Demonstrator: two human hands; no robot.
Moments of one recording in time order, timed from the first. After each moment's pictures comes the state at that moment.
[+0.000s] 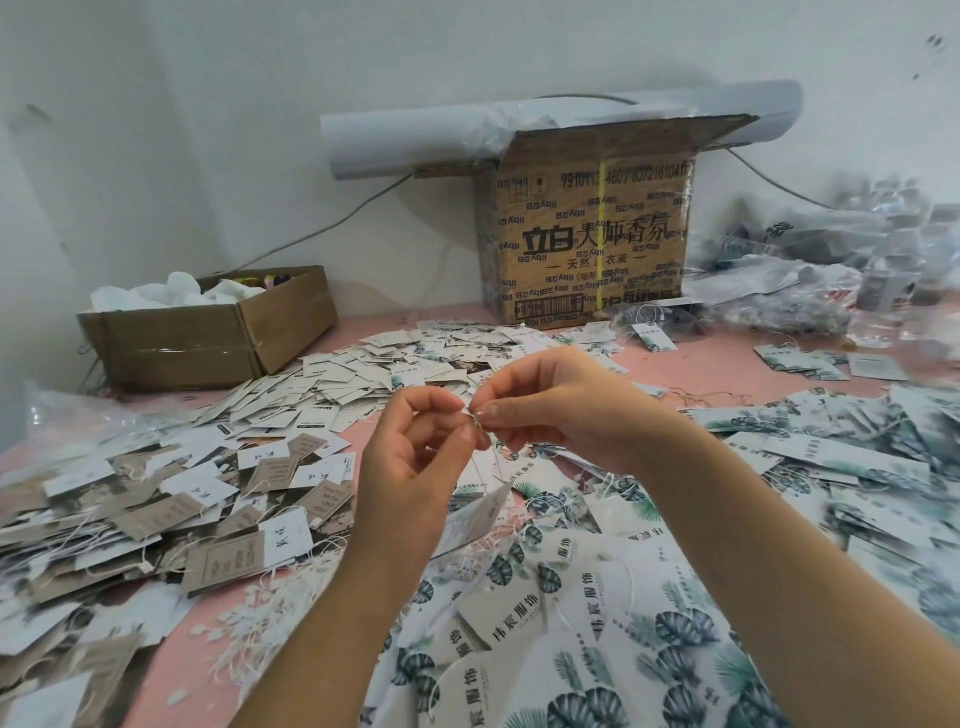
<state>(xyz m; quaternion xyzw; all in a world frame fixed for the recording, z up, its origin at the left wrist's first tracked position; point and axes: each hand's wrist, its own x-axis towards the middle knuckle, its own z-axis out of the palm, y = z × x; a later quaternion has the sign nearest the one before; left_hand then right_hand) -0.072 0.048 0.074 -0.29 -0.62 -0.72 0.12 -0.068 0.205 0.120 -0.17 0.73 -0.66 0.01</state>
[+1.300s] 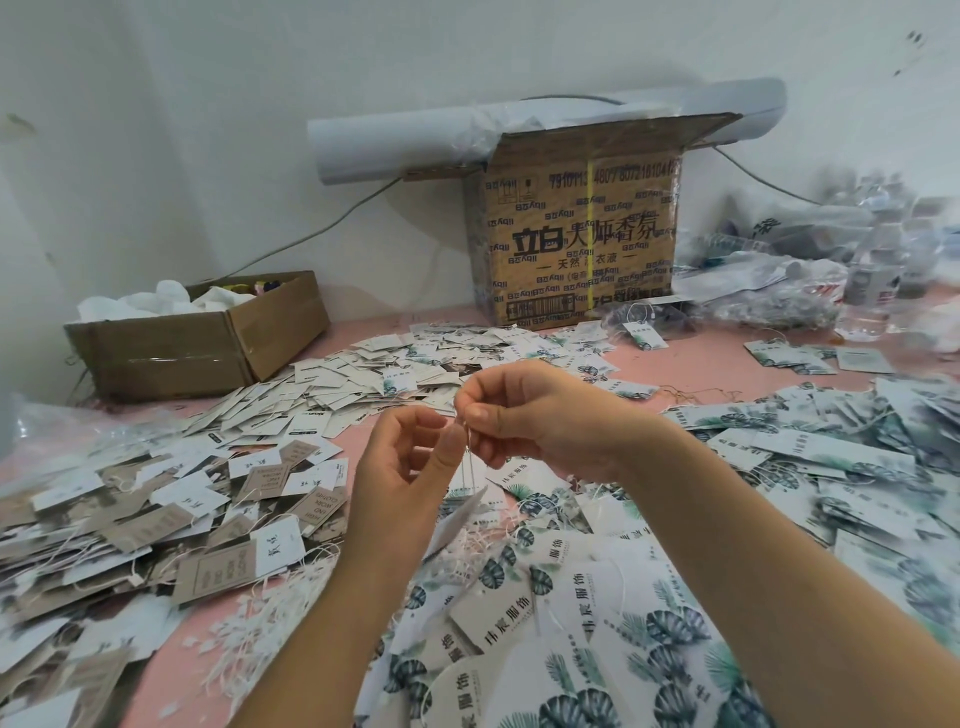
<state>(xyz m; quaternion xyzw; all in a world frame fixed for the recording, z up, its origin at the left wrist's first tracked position) -0.082 0.045 0.064 -0.26 -0.68 -0.67 0.11 -0.064 0.197 0.121 -0.21 0.73 -0.65 0.06</state>
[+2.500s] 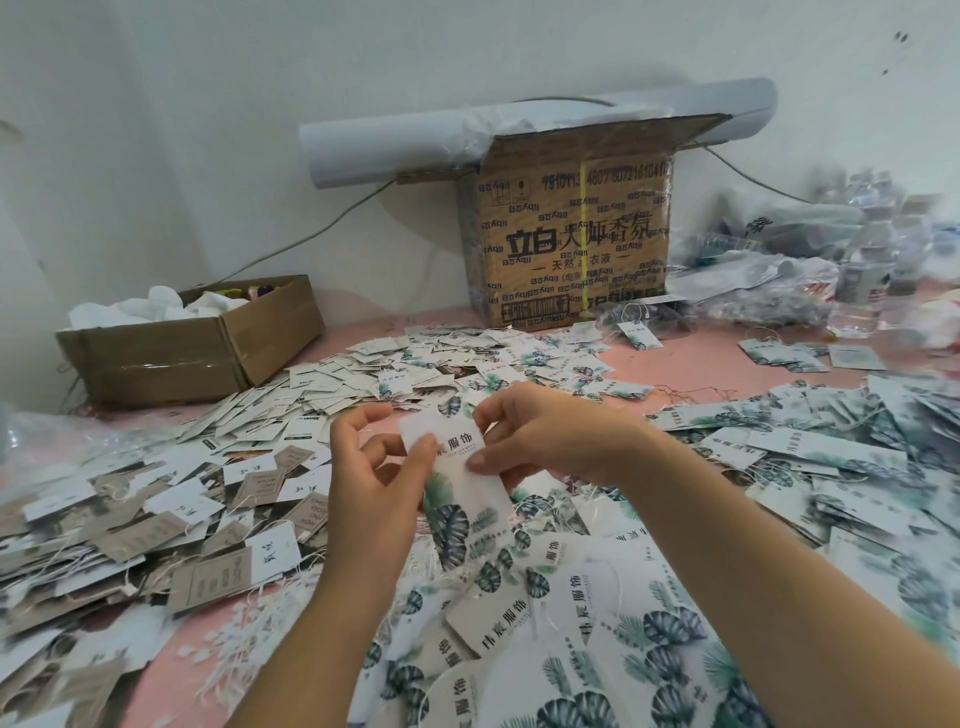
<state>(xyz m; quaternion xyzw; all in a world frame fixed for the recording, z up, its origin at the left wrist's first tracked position) -0.089 0.042 0.060 -0.14 -0.70 -0.69 0.13 -0.072 0.204 0.113 -0.12 0.81 -0.57 0.10</state>
